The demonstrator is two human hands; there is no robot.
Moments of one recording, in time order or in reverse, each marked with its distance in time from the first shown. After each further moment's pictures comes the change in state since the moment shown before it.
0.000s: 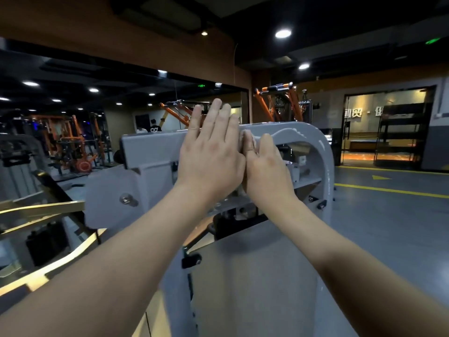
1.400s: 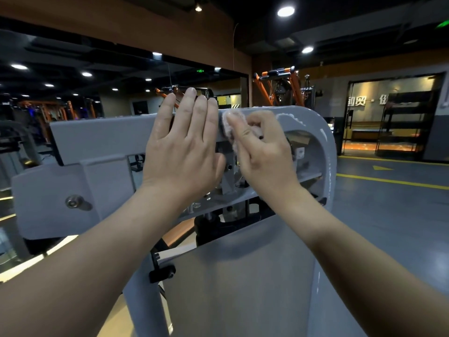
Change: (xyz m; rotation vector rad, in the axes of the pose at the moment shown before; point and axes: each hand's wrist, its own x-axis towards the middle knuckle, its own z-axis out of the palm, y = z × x) left_hand 0.004 0.002 0.035 0.261 -0.032 0.027; right_hand 0.023 0.054 0.019 0.121 0.262 -0.368
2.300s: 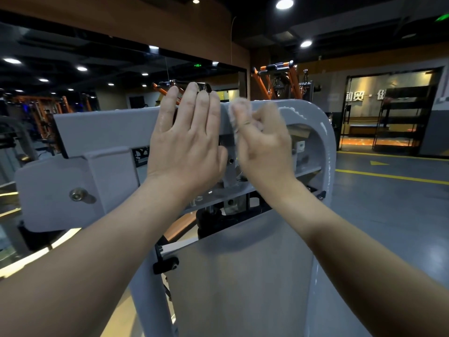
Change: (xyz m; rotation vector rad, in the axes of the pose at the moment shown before) left_hand 0.000 0.001 -0.001 -0.016 -0.009 -0.009; right_hand 0.002 -0.010 0.006 -0.154 0.067 0.074
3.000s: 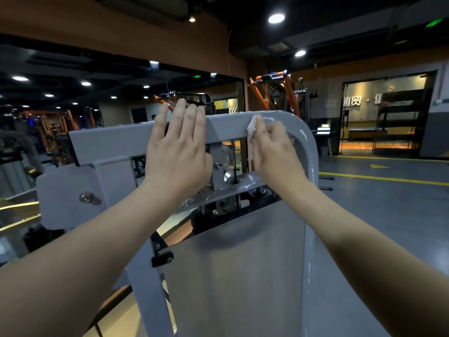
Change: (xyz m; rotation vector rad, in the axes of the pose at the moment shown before) left_hand -0.001 0.003 -0.016 -0.005 -0.095 -0.024; right_hand -0.016 0.053 -0.033 -0.045 -0.250 0.133
